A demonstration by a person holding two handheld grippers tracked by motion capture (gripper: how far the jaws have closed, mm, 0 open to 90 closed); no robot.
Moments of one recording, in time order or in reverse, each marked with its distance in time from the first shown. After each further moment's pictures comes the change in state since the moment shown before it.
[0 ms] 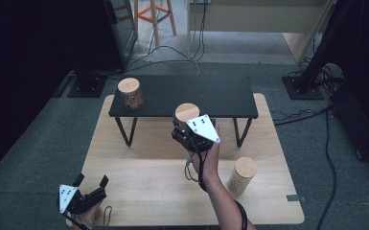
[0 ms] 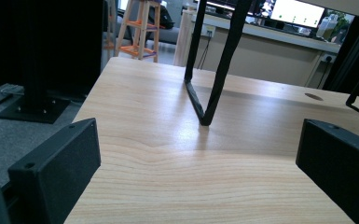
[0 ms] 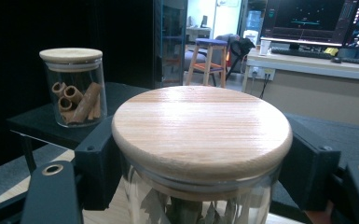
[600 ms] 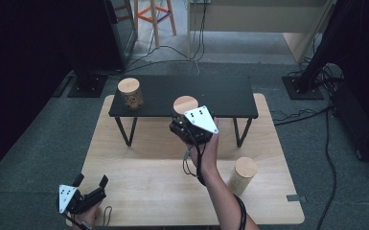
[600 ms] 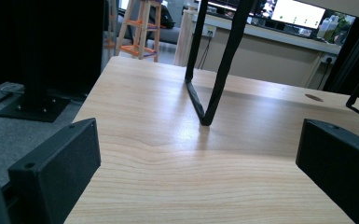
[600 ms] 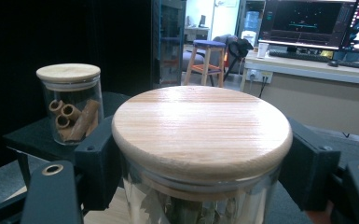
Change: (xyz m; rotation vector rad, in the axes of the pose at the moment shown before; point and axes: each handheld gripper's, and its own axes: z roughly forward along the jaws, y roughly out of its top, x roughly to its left) left arm 0.001 0.001 0.000 0.002 0.001 -0.005; right arm 0.003 0.023 0.008 0.005 -0.012 -0.007
